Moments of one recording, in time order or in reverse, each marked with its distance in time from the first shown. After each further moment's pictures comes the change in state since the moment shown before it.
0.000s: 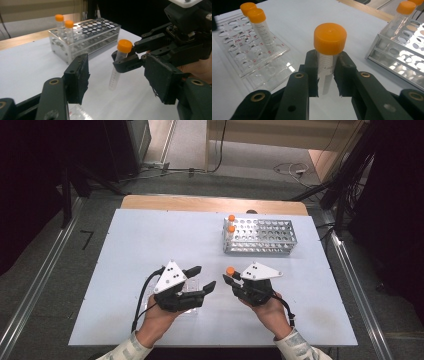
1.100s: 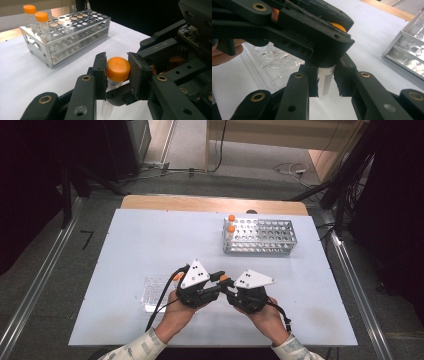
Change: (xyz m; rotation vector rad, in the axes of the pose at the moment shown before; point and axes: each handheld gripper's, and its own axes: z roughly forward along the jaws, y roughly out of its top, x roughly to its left) left arm -0.008 -0.004 0.041 0.045 -0.054 0.027; right arm 0.018 -0.006 0.002 0.019 0.059 -0.036
